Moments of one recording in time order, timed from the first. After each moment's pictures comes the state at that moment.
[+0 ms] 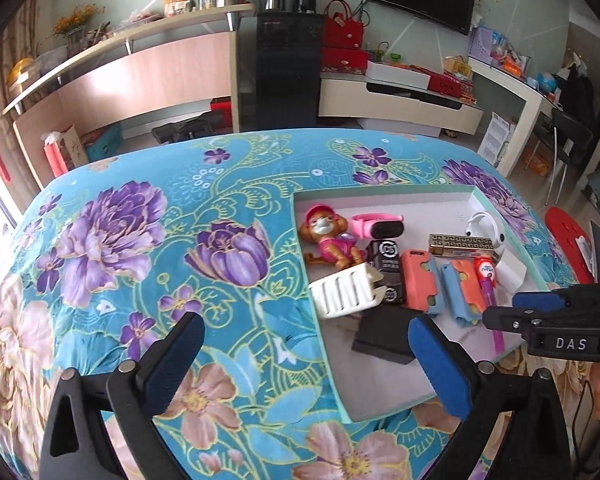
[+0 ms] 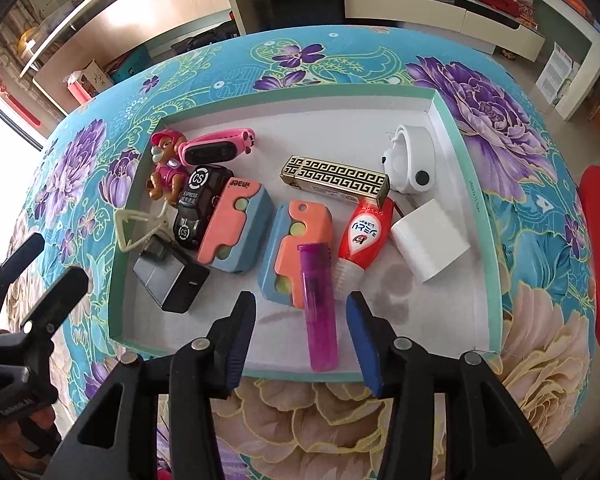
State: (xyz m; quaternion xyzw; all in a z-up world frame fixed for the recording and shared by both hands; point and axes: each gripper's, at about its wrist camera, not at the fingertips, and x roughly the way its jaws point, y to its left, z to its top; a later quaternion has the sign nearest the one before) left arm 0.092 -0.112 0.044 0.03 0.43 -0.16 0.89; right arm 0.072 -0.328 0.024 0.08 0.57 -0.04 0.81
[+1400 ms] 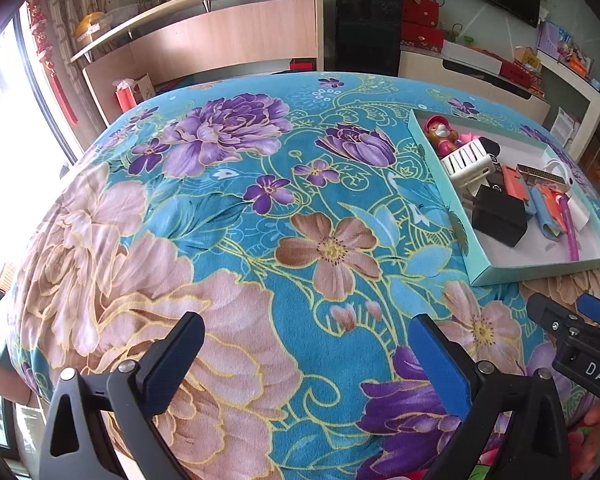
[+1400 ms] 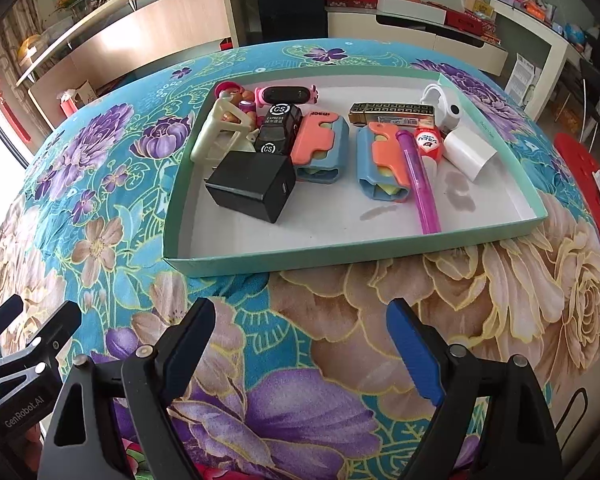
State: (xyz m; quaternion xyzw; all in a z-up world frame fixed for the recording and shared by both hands) left arm 0.024 -0.027 0.000 0.04 0.47 -0.04 0.88; right arm -0.004 -0.226 -0.009 0.08 0.50 -0.10 0.86
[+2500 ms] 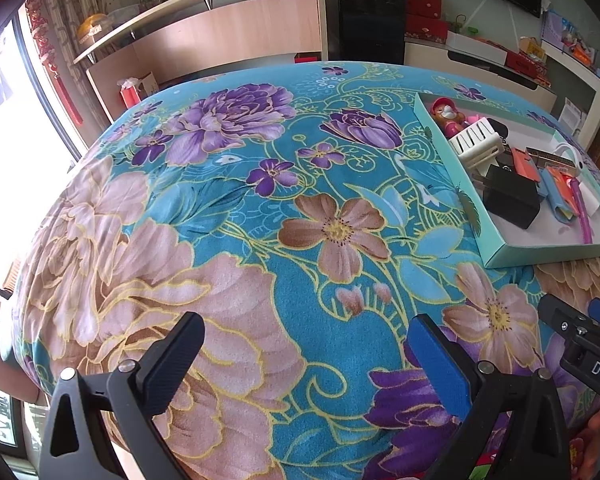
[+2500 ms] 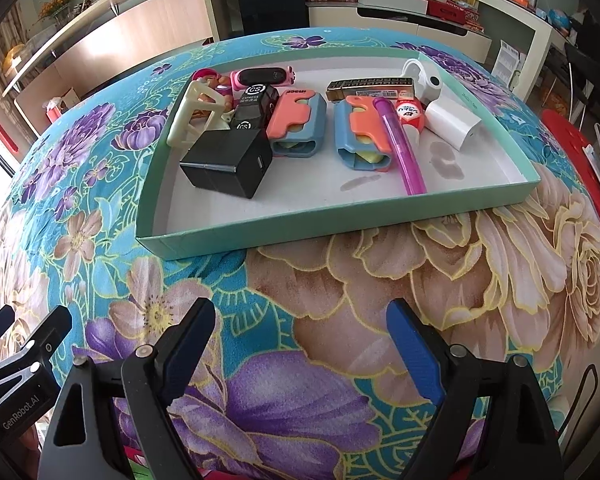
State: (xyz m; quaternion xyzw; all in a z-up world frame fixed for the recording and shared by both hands) left arm 0.020 -0.032 -0.012 0.06 0.48 -0.03 0.88; right arm -0.015 -0.231 -0.024 0.09 0.50 -0.13 0.85
